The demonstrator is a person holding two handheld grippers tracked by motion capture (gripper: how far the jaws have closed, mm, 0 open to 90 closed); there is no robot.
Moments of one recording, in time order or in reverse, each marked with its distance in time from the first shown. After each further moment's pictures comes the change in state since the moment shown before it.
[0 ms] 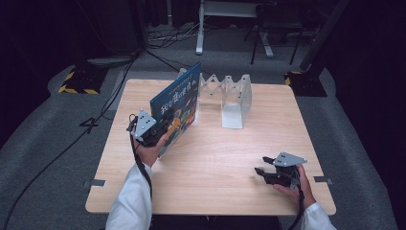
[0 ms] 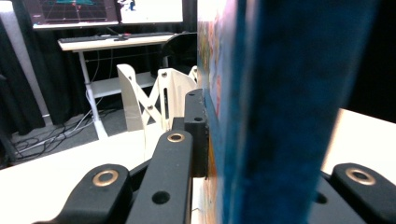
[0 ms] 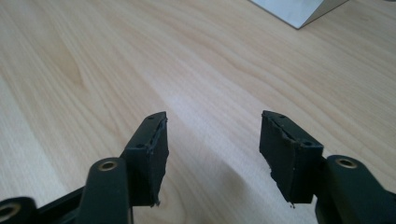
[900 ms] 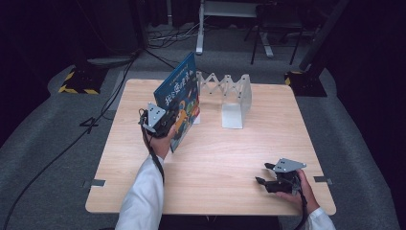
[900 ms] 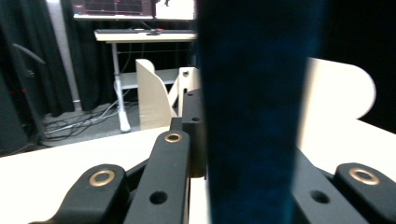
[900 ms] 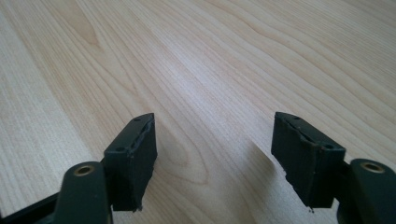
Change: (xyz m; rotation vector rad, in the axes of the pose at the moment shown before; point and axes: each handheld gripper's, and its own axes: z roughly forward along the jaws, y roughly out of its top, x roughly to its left) left arm -0.005 0.001 0.042 0.005 0.160 -0.074; right arm 0.006 -0.015 -0.002 0.062 0.044 -0.008
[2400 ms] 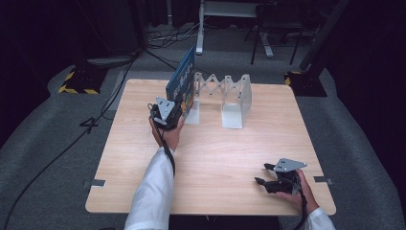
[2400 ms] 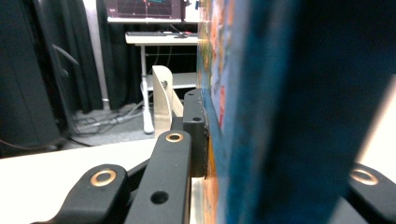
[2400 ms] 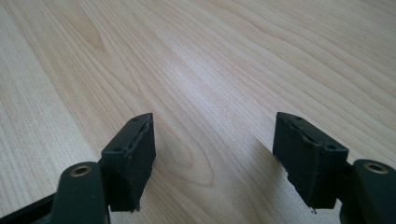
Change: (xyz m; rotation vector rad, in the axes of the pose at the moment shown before) left arm -0.010 0.003 0.035 -0.017 0.112 -0.036; right arm -0.001 -0.002 0.002 -0.010 0.032 0.031
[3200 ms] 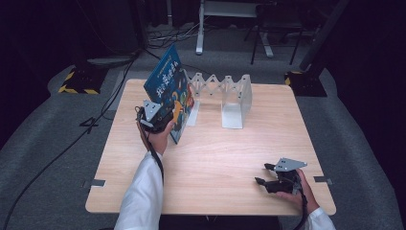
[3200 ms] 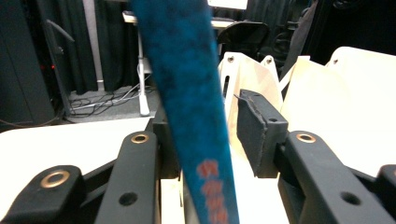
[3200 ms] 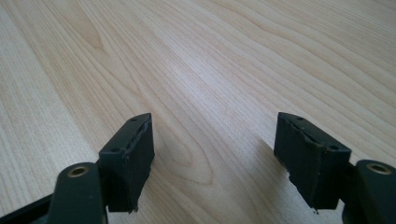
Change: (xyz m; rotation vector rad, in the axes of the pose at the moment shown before) left arm 0.034 -0.011 -0.021 0.063 -0.028 -0.021; right arm -0.002 -0.001 0.000 0.000 0.007 0.012
